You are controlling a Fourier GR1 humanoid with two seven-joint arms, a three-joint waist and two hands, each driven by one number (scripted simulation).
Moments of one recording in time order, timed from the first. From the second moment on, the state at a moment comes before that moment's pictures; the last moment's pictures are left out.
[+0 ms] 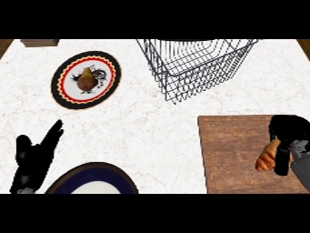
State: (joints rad) left arm 0.10 0.28 -0.05 -1.48 0.11 0.07 0.25; right arm -0.30 -0.64 0.41 -1.38 0.72 0.61 0.70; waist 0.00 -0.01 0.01
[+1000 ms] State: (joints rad) left arm 0.12 0.27 -0.04 -1.49 0.10 0.06 0.24; right arm -0.37 -0.03 0.75 -1.89 0.73 0.08 0.71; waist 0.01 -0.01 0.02
